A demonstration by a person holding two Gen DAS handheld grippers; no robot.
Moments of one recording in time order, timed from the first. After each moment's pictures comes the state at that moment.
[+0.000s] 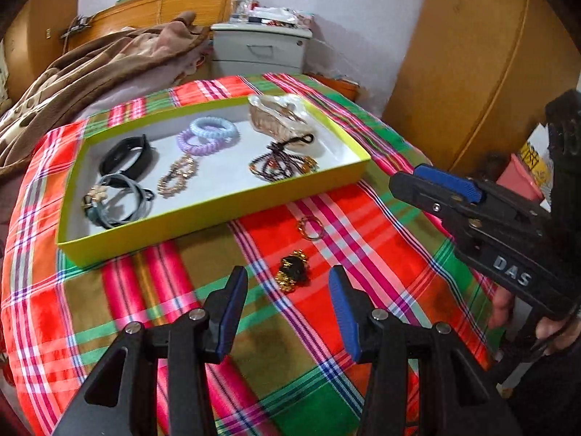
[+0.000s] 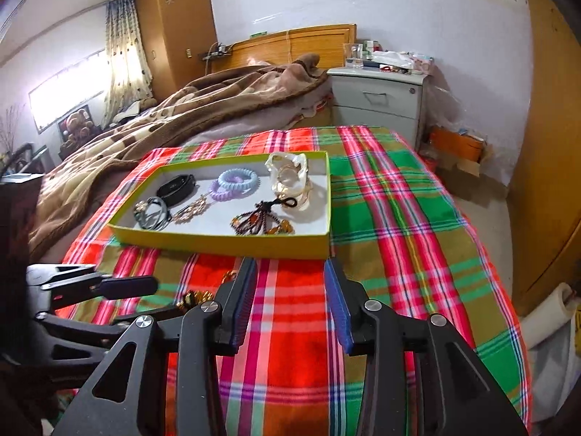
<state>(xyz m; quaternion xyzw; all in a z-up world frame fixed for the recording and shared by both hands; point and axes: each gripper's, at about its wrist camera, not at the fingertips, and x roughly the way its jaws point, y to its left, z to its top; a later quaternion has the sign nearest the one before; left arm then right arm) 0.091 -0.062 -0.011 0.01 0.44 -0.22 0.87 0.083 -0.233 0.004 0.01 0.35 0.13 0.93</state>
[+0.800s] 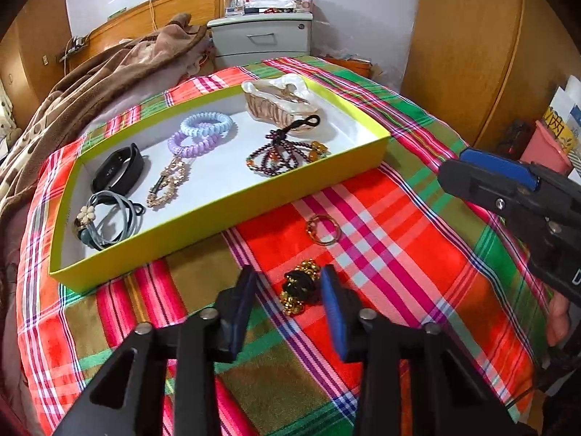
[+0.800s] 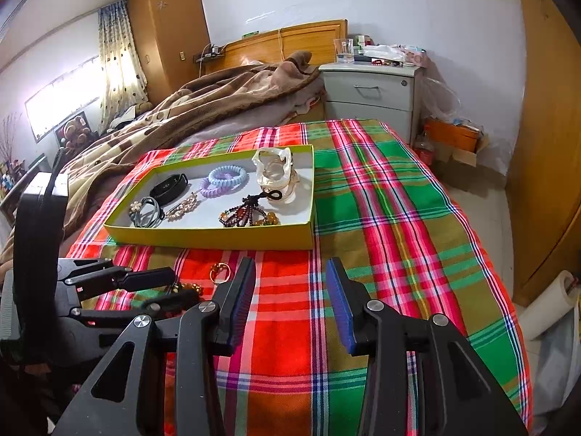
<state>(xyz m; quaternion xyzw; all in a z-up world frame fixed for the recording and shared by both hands) 0.103 -0.086 -0.026 0.08 0.45 -0.17 0.87 0.081 -0.248 0.001 0.03 0.36 0.12 0.93</state>
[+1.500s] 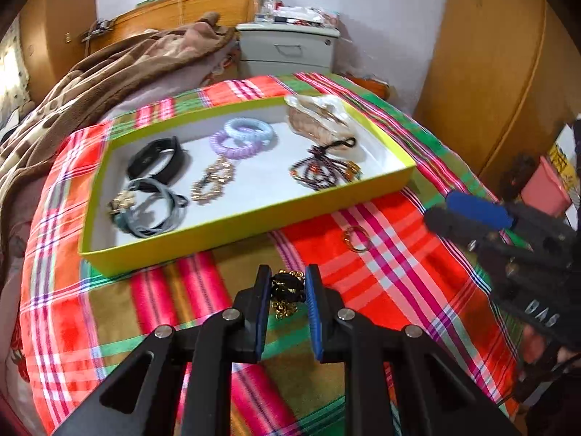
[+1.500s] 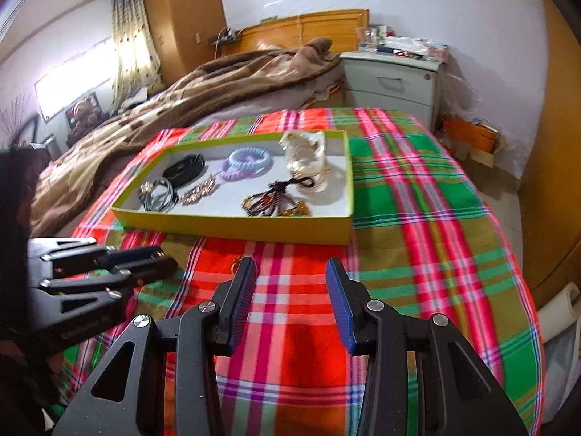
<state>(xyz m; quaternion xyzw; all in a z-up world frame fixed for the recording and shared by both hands) 0.102 -0.049 -0.013 0.03 0.44 -0.15 0.88 0.093 -0.216 -0.011 0.00 0.38 0.15 0.91</state>
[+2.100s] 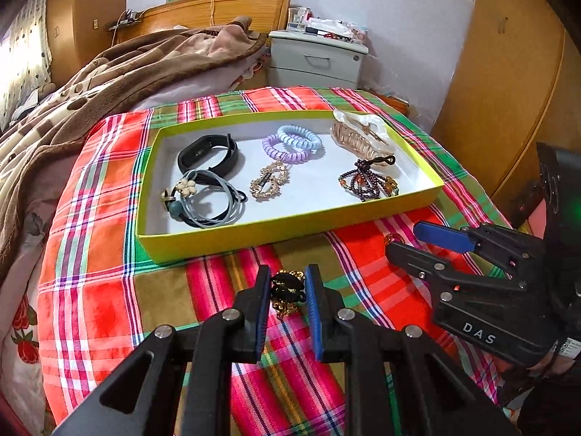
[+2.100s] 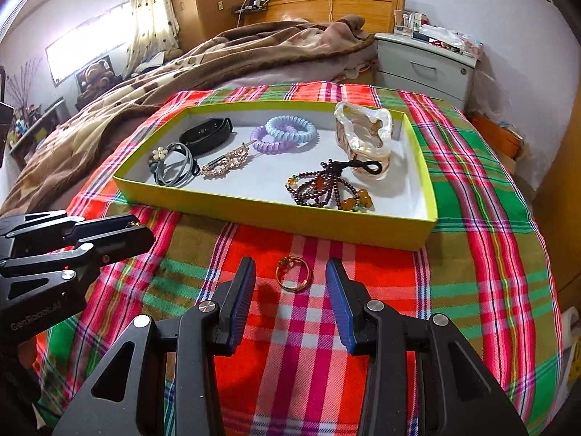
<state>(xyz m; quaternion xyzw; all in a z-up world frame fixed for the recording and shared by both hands) 0.100 -0.008 -0.009 -0.01 0.43 -0.12 0.89 0.113 -0.172 -0.032 -0.05 0.42 0.18 0.89</state>
